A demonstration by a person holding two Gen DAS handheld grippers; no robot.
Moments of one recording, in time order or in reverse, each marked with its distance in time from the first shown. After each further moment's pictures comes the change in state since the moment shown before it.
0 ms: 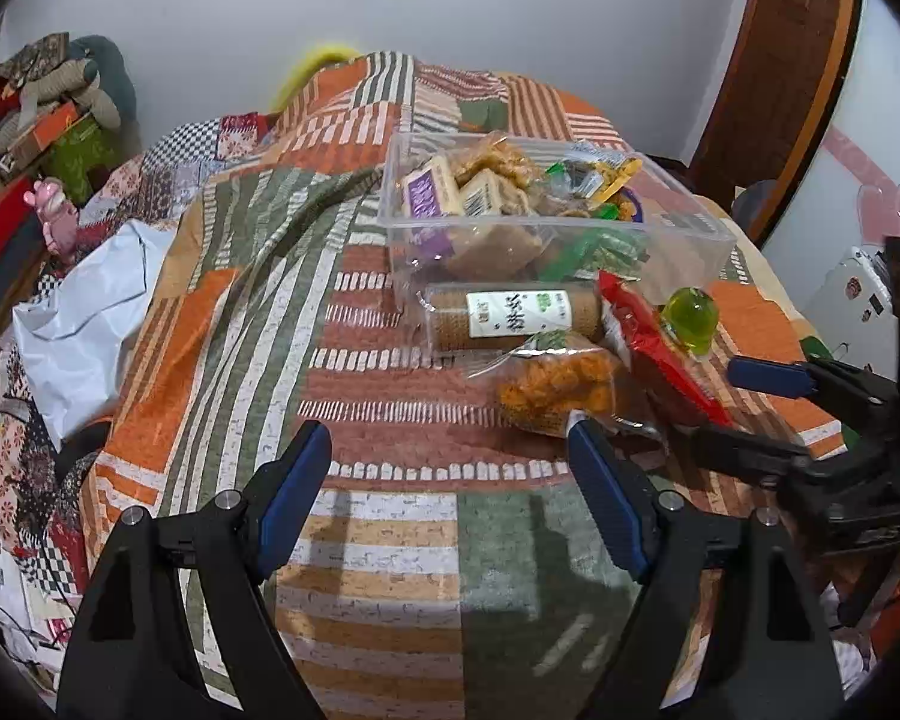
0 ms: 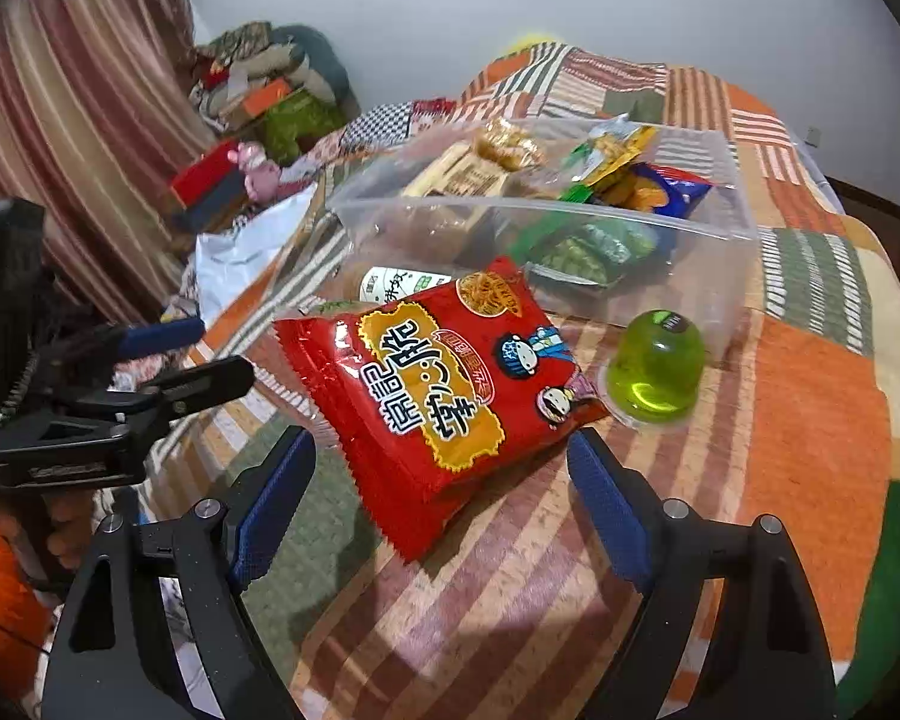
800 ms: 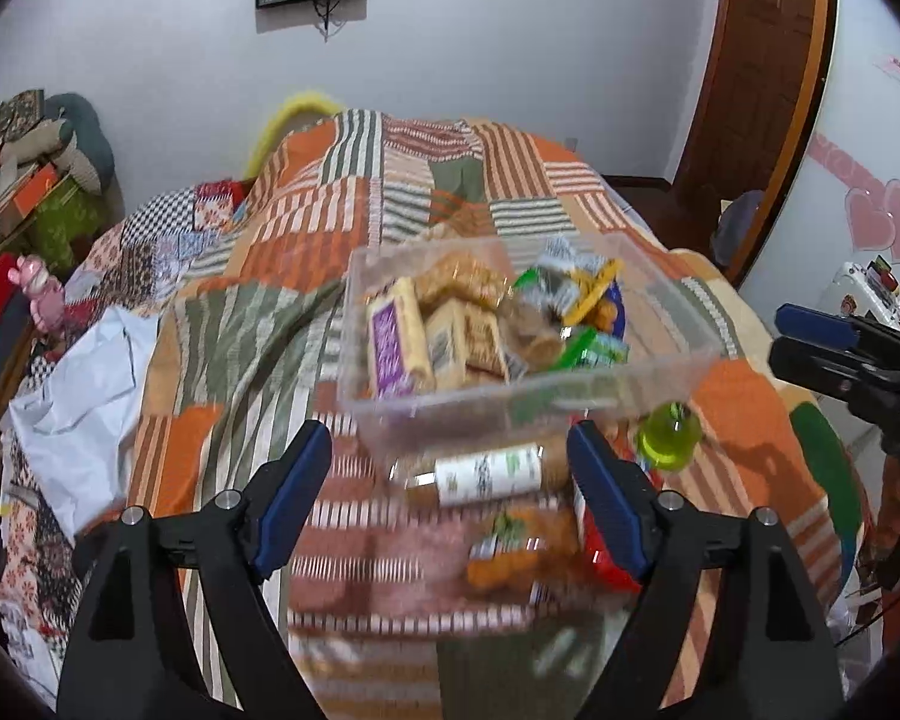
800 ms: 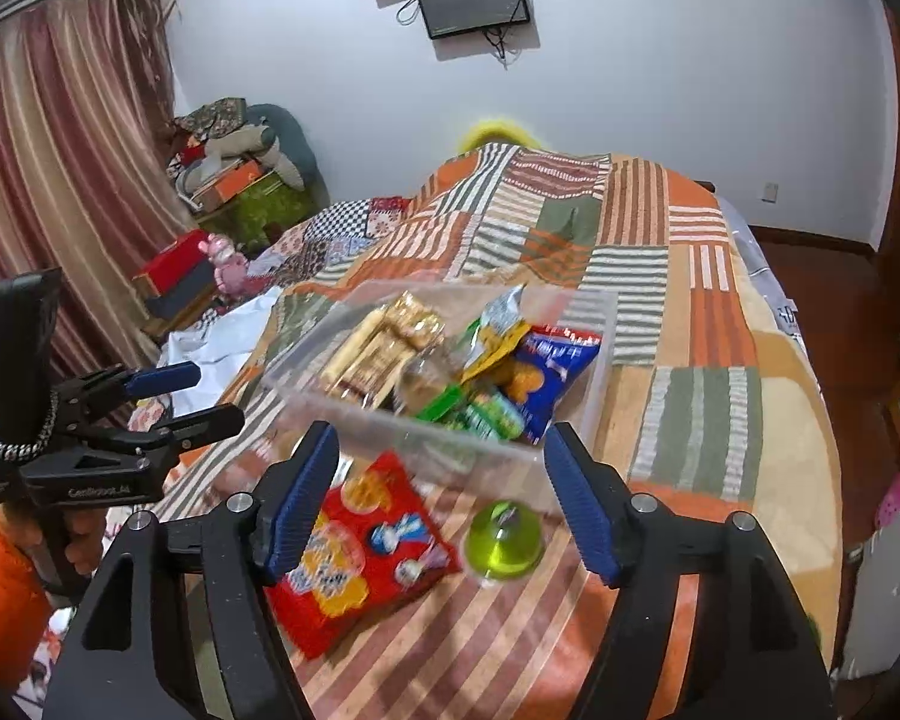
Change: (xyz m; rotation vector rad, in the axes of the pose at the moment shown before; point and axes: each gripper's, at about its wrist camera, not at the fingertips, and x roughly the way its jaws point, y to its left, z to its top) left arm 0.006 -0.018 0.075 0.065 -0.062 -0.001; right arm -0.067 -0.044 0.054 0.029 -0.174 -0.050
